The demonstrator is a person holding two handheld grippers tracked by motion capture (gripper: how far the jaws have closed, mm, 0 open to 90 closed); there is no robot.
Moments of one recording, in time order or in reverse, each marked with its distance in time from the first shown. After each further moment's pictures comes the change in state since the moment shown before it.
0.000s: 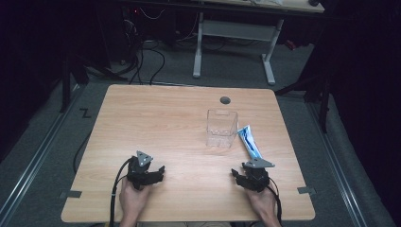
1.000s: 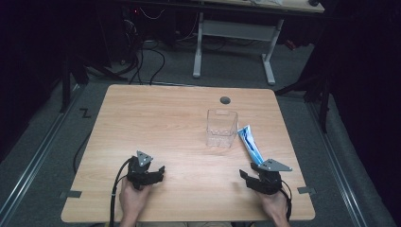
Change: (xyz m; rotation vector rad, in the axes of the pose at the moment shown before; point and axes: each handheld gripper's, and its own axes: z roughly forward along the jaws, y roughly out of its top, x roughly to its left) left arm 0.000 0.000 0.000 0.000 -0.002 0.001; right arm -0.017 -0.003 -0.039 -0.089 0.036 0.059
